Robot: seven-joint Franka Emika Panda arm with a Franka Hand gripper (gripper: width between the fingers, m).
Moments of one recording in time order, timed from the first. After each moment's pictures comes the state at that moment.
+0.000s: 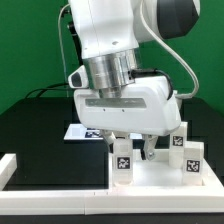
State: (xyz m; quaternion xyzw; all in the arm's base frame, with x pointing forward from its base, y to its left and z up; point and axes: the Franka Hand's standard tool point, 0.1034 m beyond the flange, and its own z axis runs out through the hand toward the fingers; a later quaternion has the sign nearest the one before) arm 0.618 0.016 0.072 -0.93 0.36 -0.01 0.10
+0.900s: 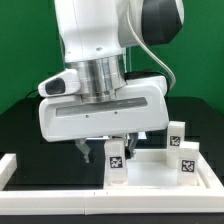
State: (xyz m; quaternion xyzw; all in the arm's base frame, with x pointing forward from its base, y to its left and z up) arm 0.615 -0.016 0.064 -0.99 0.09 -0.02 0.07
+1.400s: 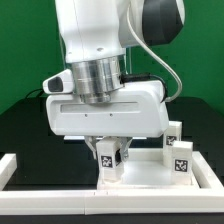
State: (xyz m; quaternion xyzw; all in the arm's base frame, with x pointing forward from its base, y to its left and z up) arm 0.616 -0.012 0.063 -0.95 0.30 -0.01 0.07
